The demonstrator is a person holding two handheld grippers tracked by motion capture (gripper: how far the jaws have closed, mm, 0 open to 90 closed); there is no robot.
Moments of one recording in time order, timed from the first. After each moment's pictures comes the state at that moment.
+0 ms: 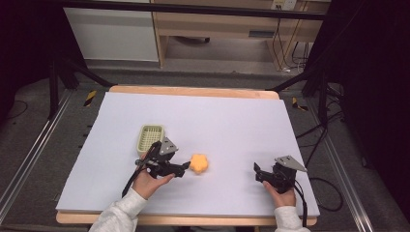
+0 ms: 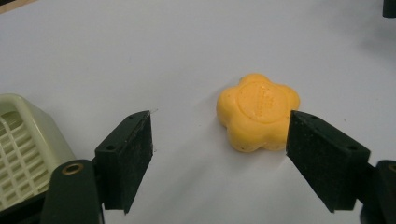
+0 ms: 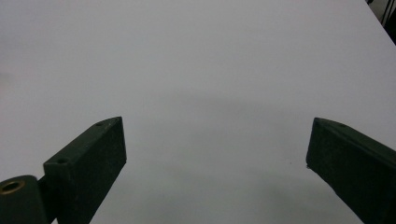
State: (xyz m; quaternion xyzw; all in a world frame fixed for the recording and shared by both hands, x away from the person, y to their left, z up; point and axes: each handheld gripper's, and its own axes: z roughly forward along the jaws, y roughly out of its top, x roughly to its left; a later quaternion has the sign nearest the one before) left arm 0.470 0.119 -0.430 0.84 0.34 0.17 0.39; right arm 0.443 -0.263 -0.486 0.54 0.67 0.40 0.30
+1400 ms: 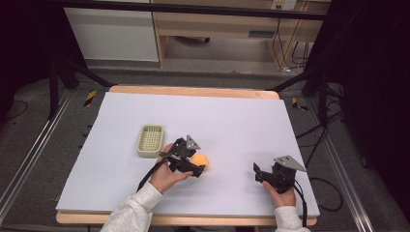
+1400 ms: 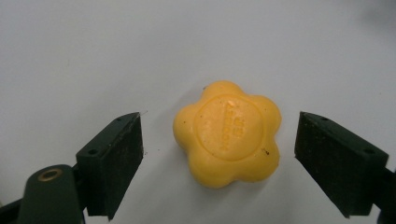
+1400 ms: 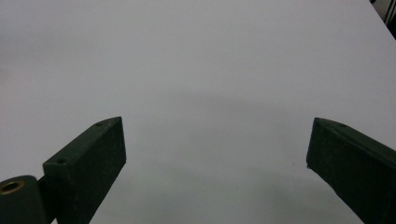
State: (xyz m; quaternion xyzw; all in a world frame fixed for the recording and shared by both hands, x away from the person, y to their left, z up) left arm 0.493 0.065 -0.437 0.88 0.32 0.14 0.32; right arm 0.443 -0.262 -0.487 0.54 0.68 0.39 0.30
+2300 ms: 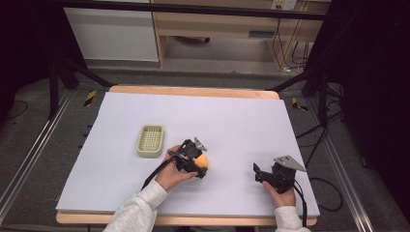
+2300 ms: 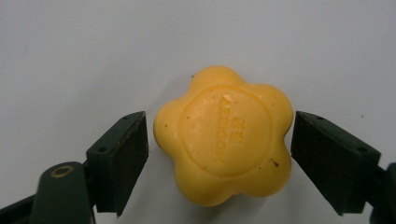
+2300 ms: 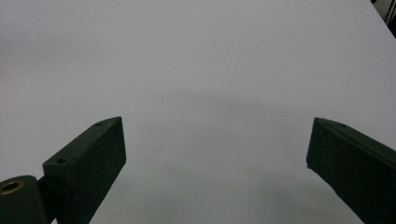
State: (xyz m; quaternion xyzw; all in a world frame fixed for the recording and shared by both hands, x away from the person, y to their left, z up) left arm 0.504 0.048 -0.454 0.91 0.31 0.12 0.26; right arm 0.443 -0.262 -0.487 0.54 0.68 0.39 0.30
